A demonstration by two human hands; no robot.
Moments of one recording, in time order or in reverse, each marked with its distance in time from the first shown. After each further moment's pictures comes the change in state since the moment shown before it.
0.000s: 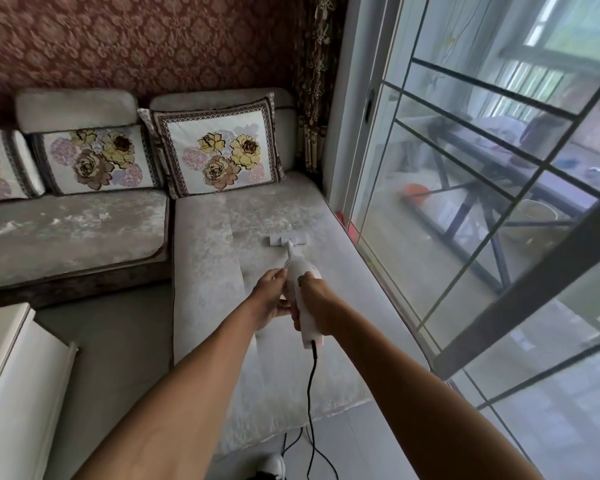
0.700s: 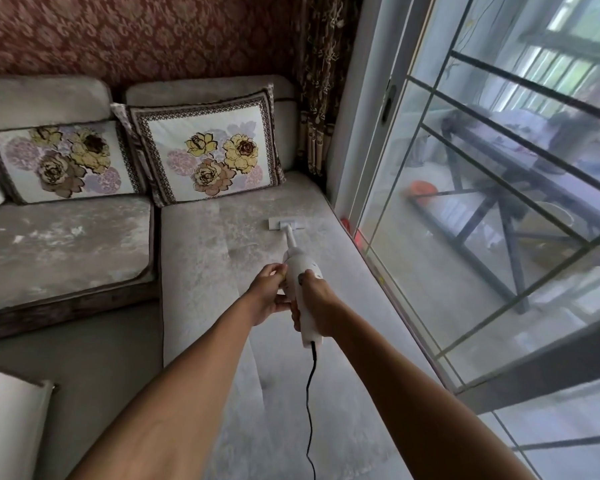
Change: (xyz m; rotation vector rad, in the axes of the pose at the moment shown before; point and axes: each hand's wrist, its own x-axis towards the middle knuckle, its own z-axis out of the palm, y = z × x) left_hand 0.203 0.113 -0.068 -0.056 -0.044 -0.087; right_hand 0.169 -0.156 0.038 0.134 0.041 0.086
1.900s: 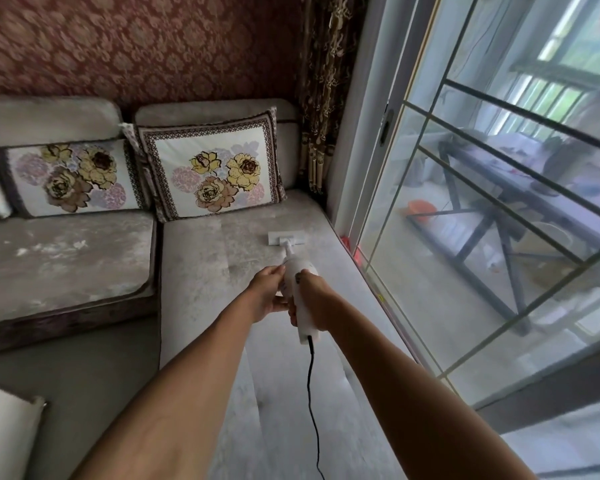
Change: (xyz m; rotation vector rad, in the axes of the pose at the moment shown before) left_hand -0.006 0.030 0.009 0.043 0.040 0.055; right_hand 0.023 -0.017 0.001 -0.052 -0.039 -0.237
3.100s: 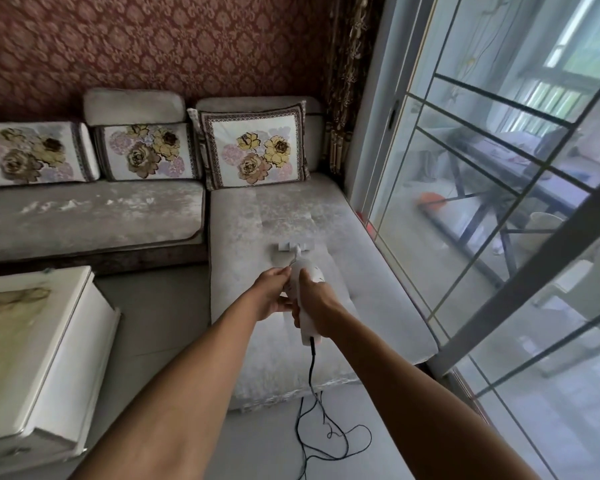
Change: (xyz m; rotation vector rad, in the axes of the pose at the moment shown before) left_hand -0.358 -0.196 -0.014 -0.027 0.018 0.041; right_hand -0.343 0.226 0.032 -0.064 0.036 -0.007
